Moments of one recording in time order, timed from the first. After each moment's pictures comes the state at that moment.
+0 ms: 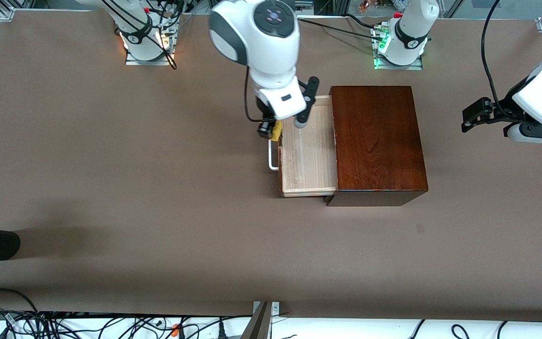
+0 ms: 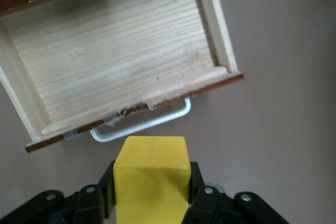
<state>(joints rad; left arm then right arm) -0.08 0.08 0.00 -1.53 -0.02 1.58 0.01 0.78 0.61 0.03 -1.03 -0.08 1.67 -0.43</state>
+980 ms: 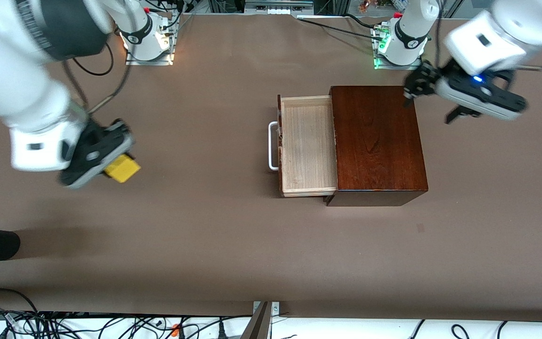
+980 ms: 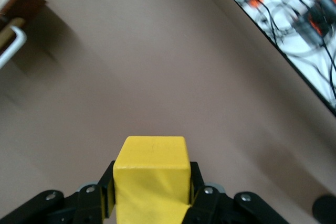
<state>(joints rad) -0.11 0.08 -0.24 -1.40 -0.10 1.59 0.01 0.27 0.45 -0.02 -1.04 0.03 1.55 -0.51</state>
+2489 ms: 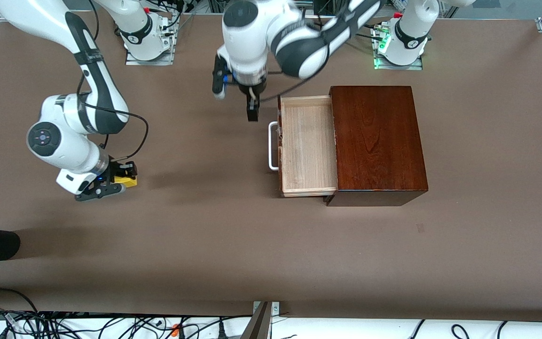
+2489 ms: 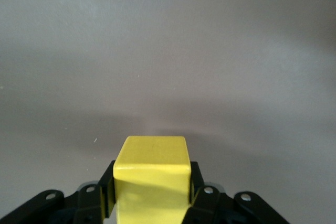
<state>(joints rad) -0.57 0.61 -0.47 -1.41 0.26 1.91 0.51 0.12 0.38 -0.01 -1.96 -0.02 2.30 -0.14</state>
